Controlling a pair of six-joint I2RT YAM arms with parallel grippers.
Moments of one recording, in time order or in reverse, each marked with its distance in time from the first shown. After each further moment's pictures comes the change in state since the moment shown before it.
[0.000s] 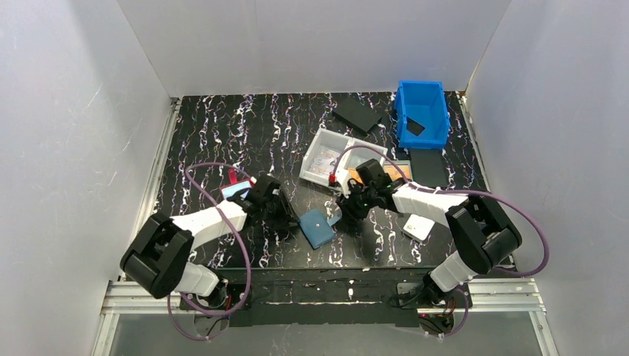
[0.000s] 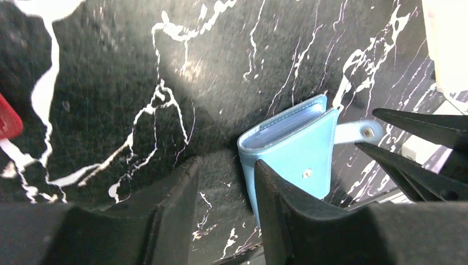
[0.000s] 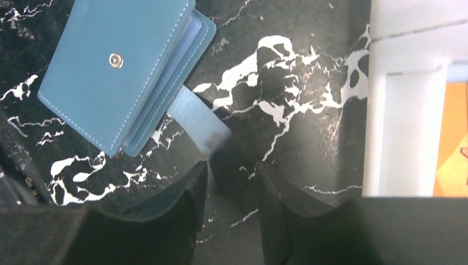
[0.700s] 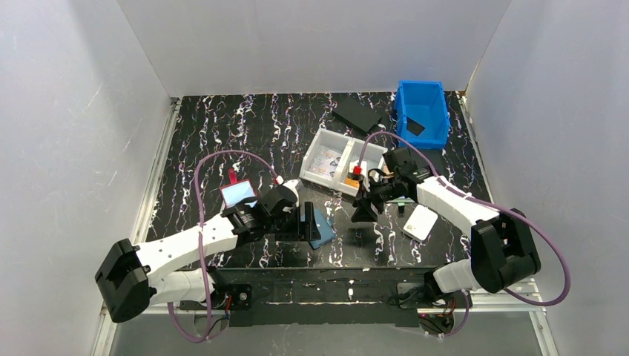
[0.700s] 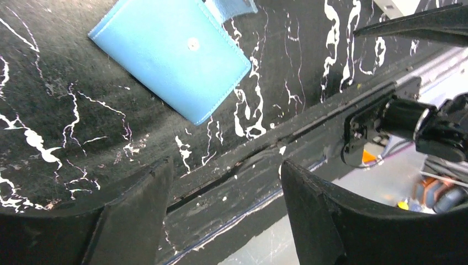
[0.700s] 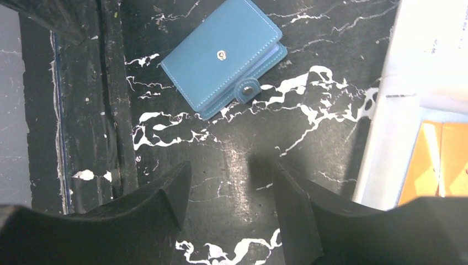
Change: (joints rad) left arm -0.267 -0.228 0.150 -0.273 0.025 0.214; right arm -0.208 -0.158 0.066 -0.306 -0.462 -0.311
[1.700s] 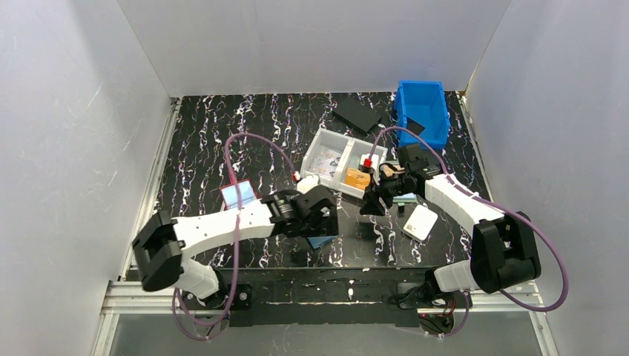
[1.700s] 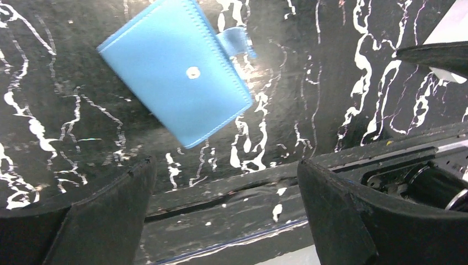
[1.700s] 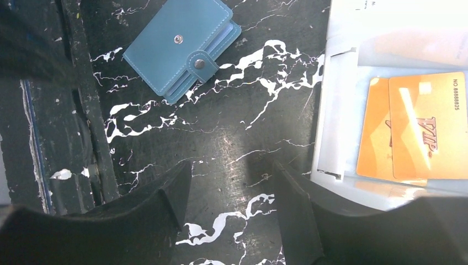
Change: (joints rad) left arm -0.190 0.263 0.282 -0.220 -0.355 -0.183; right arm -0.118 -0.011 0.006 -0.027 0.023 -0.027
